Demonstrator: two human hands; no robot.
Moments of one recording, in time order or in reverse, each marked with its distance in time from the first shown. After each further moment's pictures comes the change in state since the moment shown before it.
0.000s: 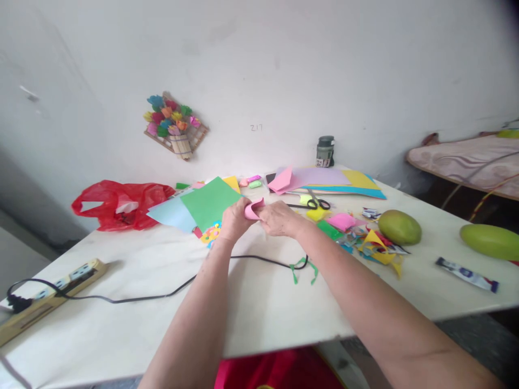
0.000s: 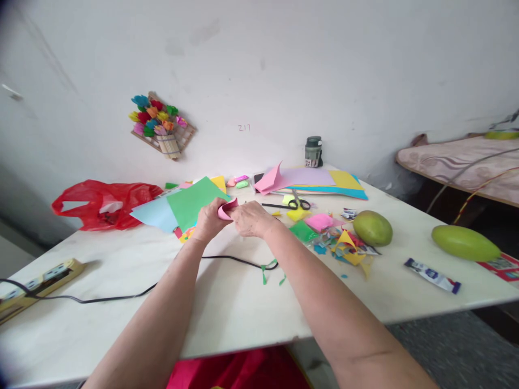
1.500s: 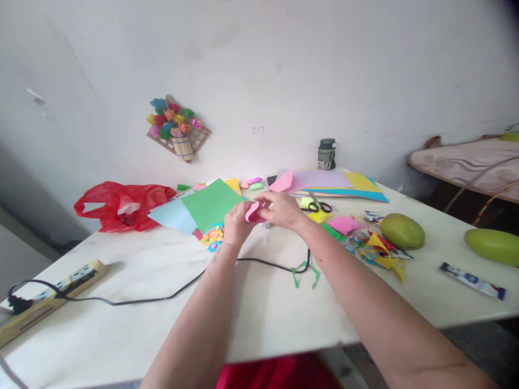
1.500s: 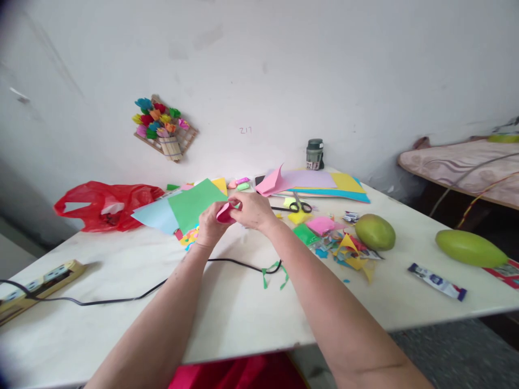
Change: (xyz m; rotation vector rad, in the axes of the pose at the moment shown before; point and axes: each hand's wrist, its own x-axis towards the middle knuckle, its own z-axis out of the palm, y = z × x) left_hand -0.005 0.001 0.009 -0.053 0.214 0.084; right_hand 0.003 0.007 -0.013 0.548 0.303 0.305
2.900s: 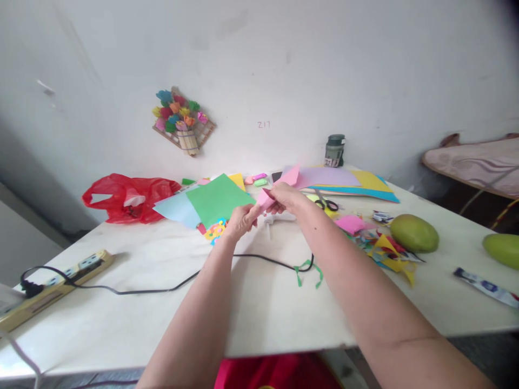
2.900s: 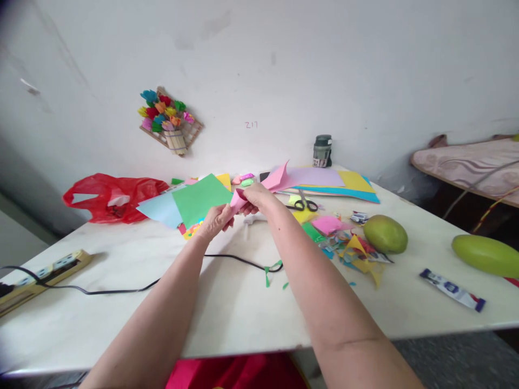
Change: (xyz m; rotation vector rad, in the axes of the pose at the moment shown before) left_hand 0.002 0.002 -0.013 -0.581 -0.459 -0.438; right_hand 0.037 0.010 0.005 0.655 -0.306 0.643
